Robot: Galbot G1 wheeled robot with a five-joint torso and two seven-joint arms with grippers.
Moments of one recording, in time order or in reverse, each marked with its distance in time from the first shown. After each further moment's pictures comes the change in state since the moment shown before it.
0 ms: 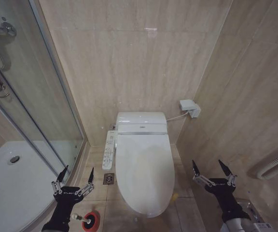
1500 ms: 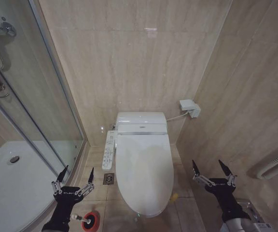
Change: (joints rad) left arm 0.000 0.000 0.000 0.000 0.000 0.000 0.000; right arm 0.000 0.000 0.000 0.000 0.000 0.000 0.000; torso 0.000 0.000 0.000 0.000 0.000
